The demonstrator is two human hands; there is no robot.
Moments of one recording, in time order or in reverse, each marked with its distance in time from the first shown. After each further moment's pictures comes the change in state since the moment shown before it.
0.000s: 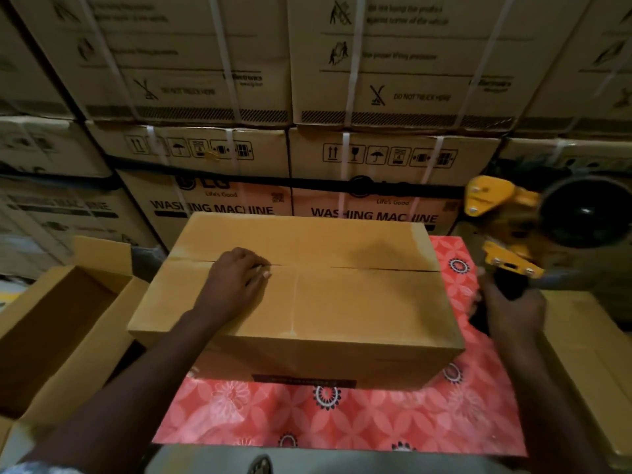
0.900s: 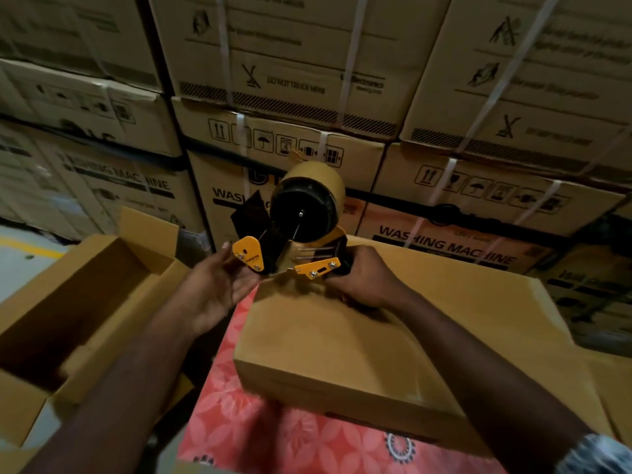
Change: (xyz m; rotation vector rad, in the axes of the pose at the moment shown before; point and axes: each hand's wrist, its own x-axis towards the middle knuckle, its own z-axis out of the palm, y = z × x) left_hand -0.017 -0.131 -0.129 -1.705 0.068 -0.953; right_hand -0.091 -0.071 0.359 -0.436 -1.104 -0.243
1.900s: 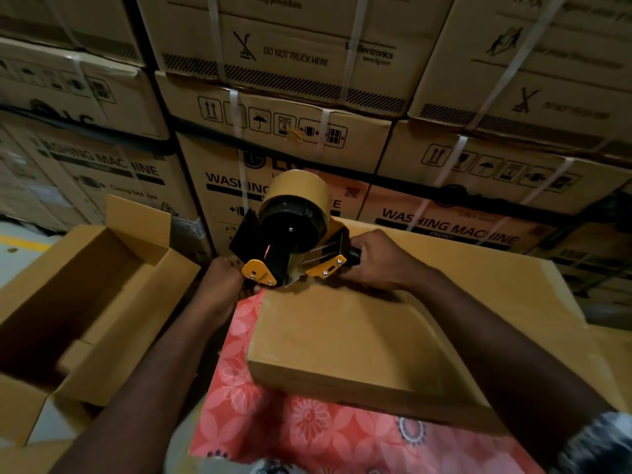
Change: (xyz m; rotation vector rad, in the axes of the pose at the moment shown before) left_hand 0.045 -0.018 -0.021 0.578 0.149 0.126; right_hand 0.036 0.028 -0.005 -0.255 -0.051 -0.034
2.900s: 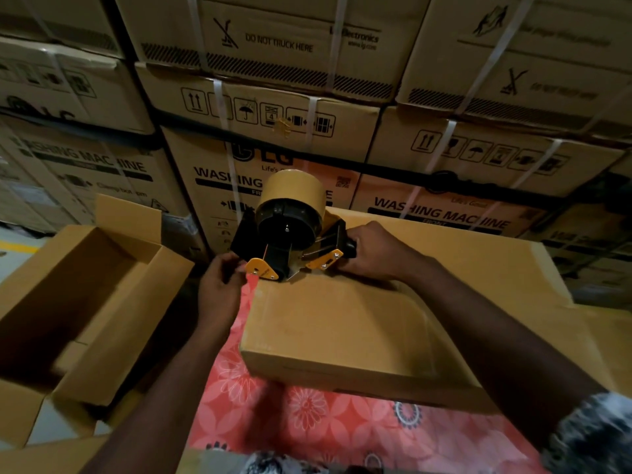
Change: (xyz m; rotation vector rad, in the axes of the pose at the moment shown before) left_hand 0.001 -0.053 0.008 0.103 0.182 0.185; right_hand -0.010 0.003 -0.005 -0.211 -0.003 -0.017
